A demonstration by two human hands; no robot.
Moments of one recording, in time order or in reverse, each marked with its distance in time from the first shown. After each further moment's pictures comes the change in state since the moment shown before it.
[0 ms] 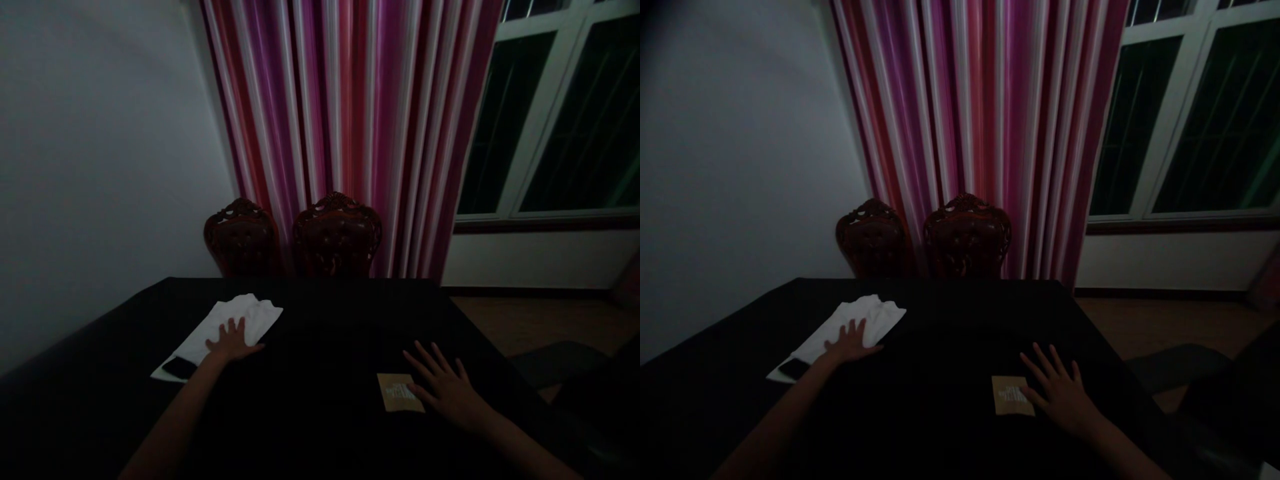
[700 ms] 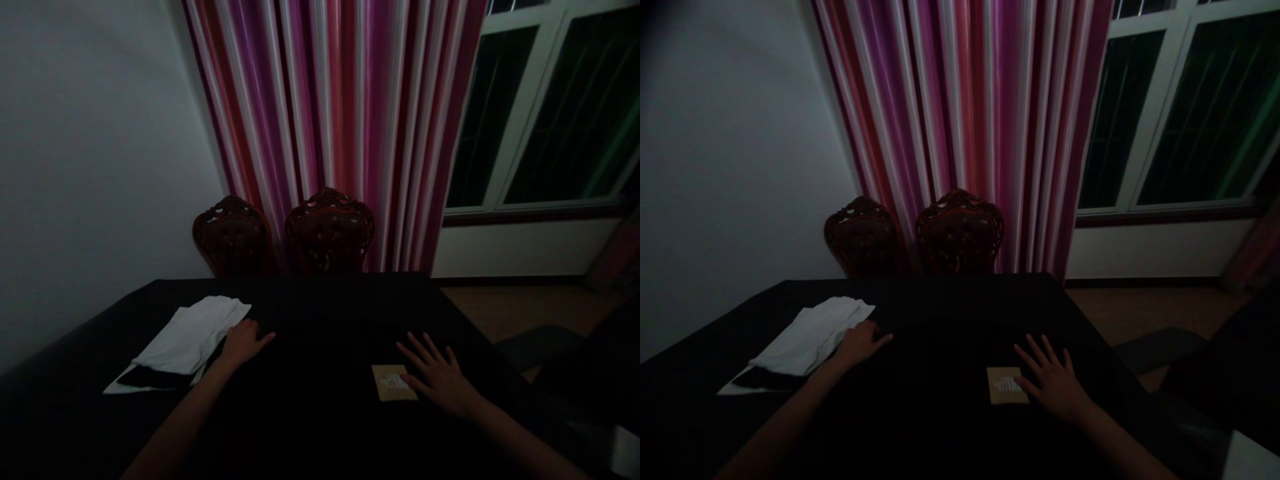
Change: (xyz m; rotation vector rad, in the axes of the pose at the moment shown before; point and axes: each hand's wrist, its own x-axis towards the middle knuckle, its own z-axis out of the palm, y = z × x) left_hand -0.026 0.043 -0.017 0.152 0.234 0.330; right_hand -0.002 -0.001 0.000 -0.034 0.048 -0.019
